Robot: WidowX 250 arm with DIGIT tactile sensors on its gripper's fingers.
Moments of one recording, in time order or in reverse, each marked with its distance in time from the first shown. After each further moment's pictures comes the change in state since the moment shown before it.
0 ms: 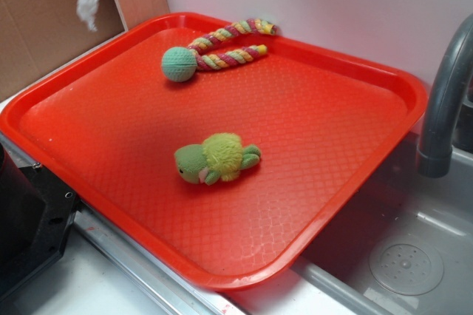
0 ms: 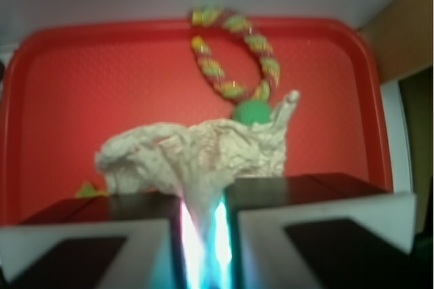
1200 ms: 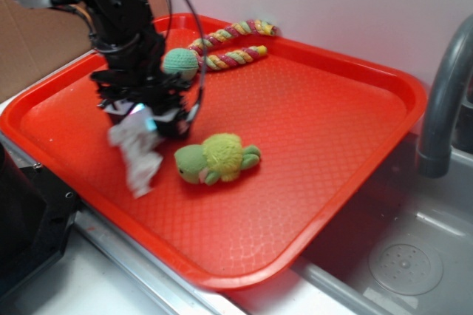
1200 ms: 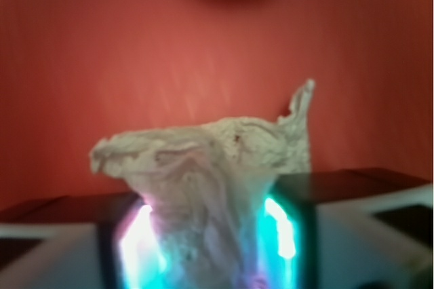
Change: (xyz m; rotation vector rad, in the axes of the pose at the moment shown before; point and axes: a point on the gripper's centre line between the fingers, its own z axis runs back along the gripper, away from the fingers) arm -0.075 0.010 -0.153 0.041 0.092 0.366
